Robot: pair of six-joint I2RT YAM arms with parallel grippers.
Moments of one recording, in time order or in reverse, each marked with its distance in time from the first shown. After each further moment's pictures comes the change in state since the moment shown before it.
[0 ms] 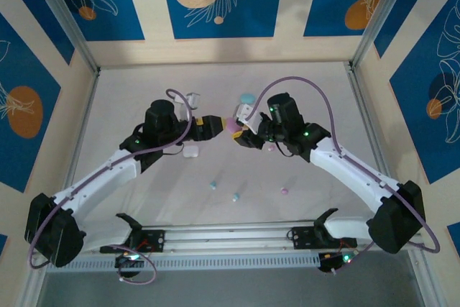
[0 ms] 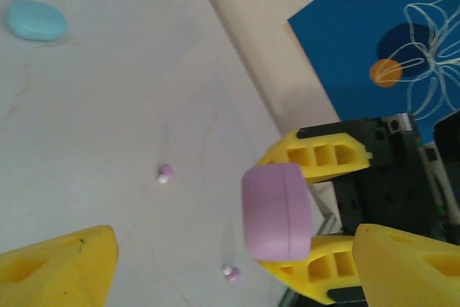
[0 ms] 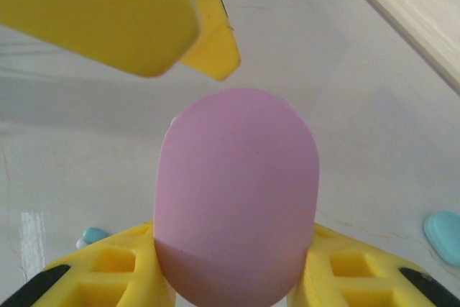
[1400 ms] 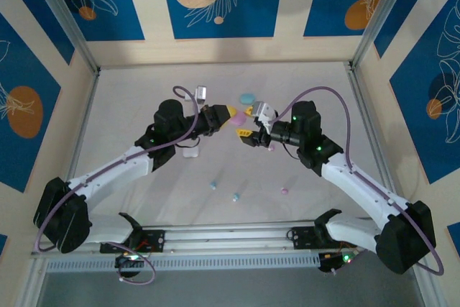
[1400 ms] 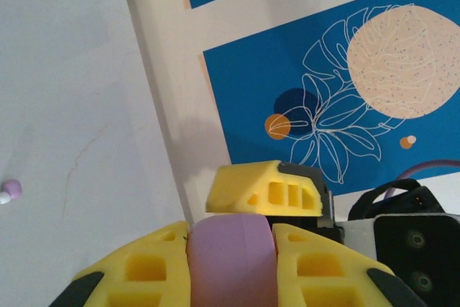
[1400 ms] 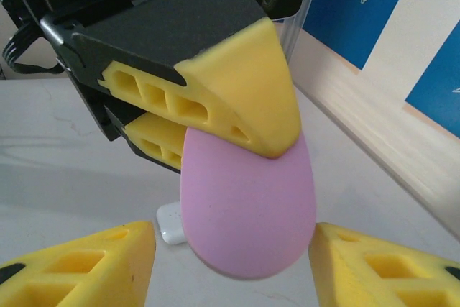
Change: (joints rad) left arm -0.082 0.103 -0.003 0.363 -0.012 -0.488; right arm -0.106 -0.144 -0.222 0.438 -0.192 0.094
